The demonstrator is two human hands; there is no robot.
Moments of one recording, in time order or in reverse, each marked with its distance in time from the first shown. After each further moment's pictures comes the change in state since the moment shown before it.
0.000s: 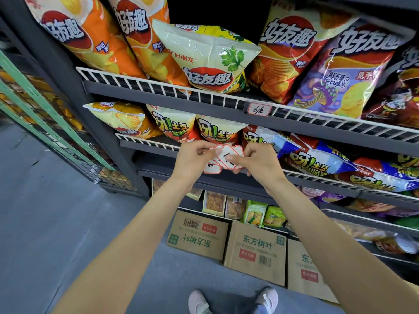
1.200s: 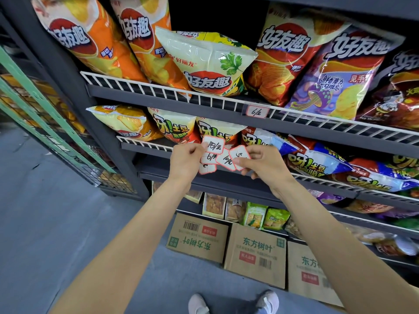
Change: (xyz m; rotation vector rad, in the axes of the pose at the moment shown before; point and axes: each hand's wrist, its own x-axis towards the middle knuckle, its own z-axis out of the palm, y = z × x) left_hand -0.008 0.006 -0.005 -0.060 0.125 -0.120; right_hand -0.009 0.001 -0.014 0.126 -0.081 0.046
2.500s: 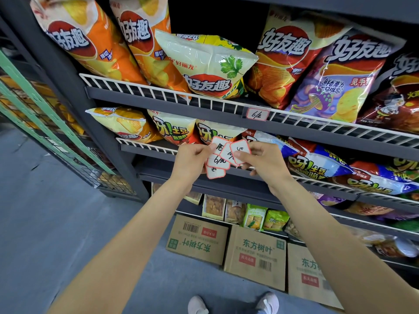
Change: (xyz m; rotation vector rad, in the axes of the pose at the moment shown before) left_hand 0.002 0.005 0.002 -0.060 -0.155 0.021; right_hand 0.008 -0.008 0.003 -0.012 0.098 0.007
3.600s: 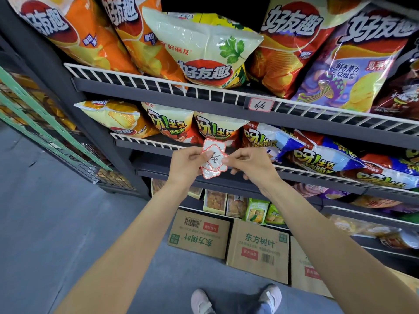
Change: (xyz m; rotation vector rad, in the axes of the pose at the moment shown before) left_hand 0.019 -0.037 0.000 -0.109 0.042 -0.094; right_hand 0.019 0.030 0.023 -0.018 -0.125 0.010
